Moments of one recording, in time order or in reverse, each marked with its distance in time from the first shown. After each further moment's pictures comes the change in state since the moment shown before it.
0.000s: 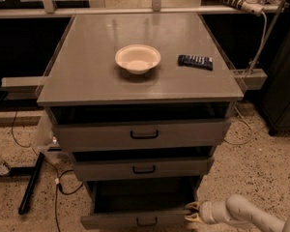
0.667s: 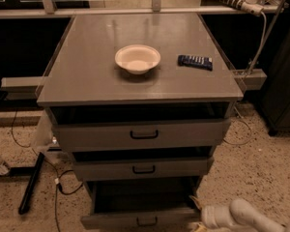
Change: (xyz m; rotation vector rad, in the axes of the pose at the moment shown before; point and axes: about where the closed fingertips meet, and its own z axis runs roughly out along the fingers) arm 0.024 0.021 -0.001 -0.031 -0.035 0.067
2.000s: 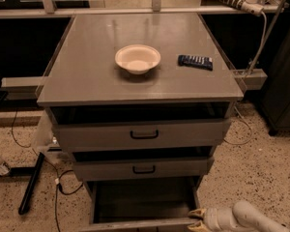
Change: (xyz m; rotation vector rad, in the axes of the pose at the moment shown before) arm -0.007 0.008 -0.010 -0.008 -0.010 0.016
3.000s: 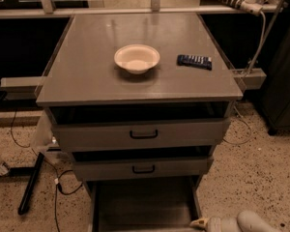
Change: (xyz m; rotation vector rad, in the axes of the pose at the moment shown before) arm 0.011 0.036 -0.008 -0.015 -0.012 0.023
